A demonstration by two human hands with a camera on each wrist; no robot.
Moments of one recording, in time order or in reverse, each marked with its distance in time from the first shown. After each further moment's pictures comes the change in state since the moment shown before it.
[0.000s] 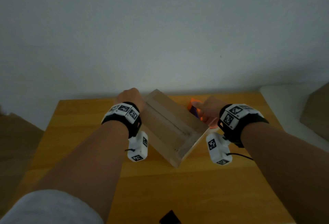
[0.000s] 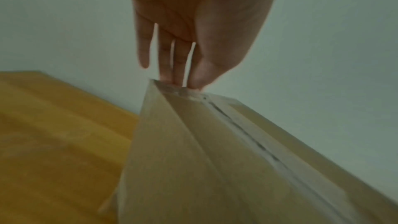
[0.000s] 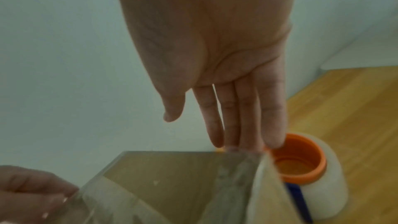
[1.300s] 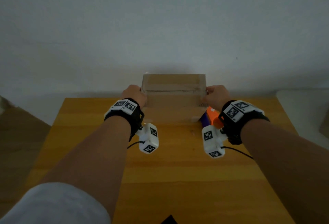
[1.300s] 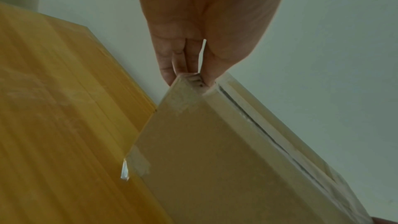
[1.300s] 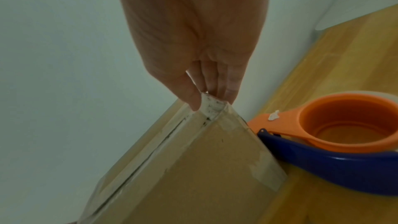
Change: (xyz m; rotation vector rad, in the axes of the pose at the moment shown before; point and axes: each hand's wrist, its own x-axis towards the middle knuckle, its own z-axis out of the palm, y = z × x) left_hand 0.047 -0.019 0.004 -0.324 0.009 -0.089; right_hand 0.059 -0.029 0.002 0.134 0.274 -0.198
